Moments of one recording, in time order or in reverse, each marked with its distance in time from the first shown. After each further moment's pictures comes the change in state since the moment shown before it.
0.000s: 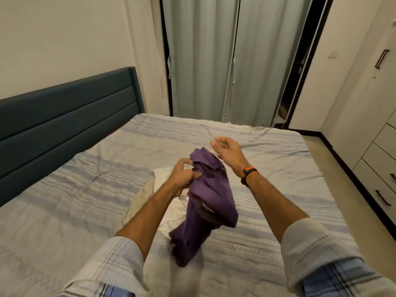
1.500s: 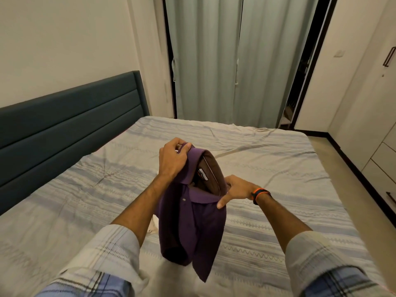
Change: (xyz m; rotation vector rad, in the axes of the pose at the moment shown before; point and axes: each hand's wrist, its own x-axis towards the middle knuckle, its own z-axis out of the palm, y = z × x) left_hand 0.006 0.043 -0.017 0.508 0.406 0.644; right_hand -0.026 0.069 -0.041 -0.531 -0.660 0.102
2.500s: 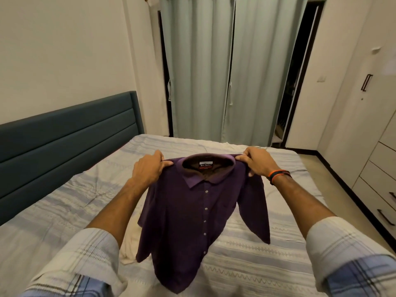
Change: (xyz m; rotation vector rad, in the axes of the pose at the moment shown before) left_hand 0.045 -0.006 -0.055 0.657 -0.244 0.013; right_hand -0.023 -0.055 -0.122 -0.424 0.699 0.106
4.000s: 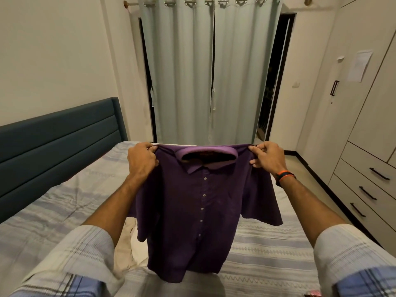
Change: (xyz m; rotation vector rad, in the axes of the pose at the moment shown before) left_hand 0.018 0.045 -0.016 -0.503 0.299 -0.094; right_hand -0.035 0.029 -0.052 0.535 0.389 0.217
